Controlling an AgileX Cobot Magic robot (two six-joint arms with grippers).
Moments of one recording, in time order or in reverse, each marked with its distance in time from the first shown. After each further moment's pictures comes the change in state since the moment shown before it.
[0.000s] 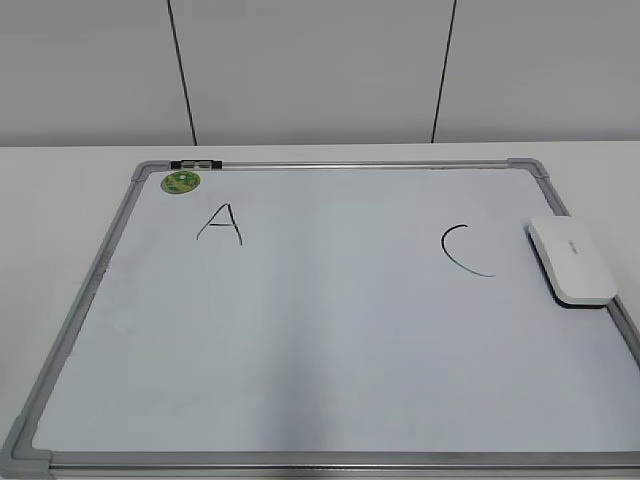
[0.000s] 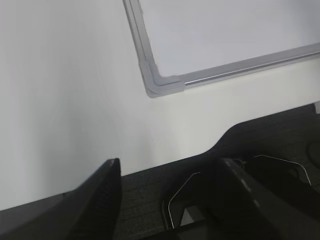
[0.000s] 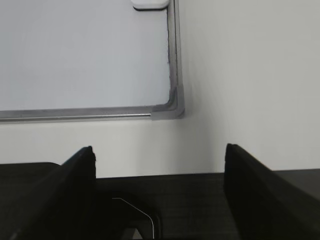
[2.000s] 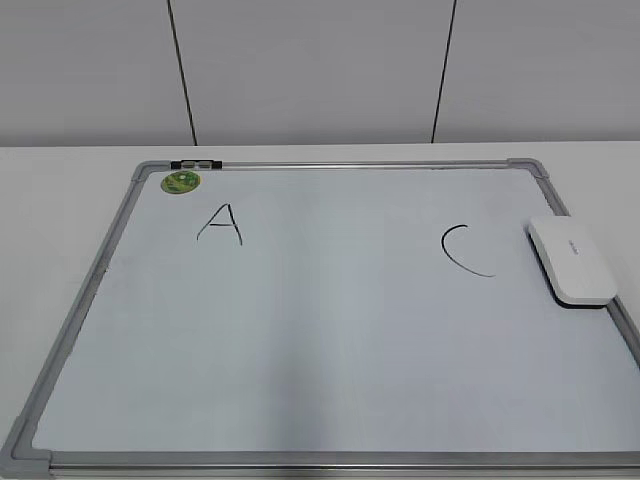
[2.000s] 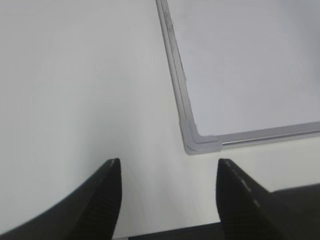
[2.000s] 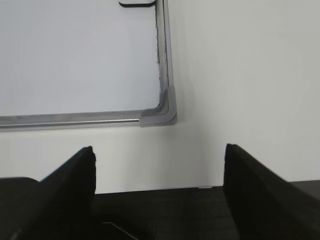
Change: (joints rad) left arm 0.111 -0.234 0.044 0.058 -0.121 -0.004; right arm 0.000 -0.164 0.168 -0.033 -0.129 0.011
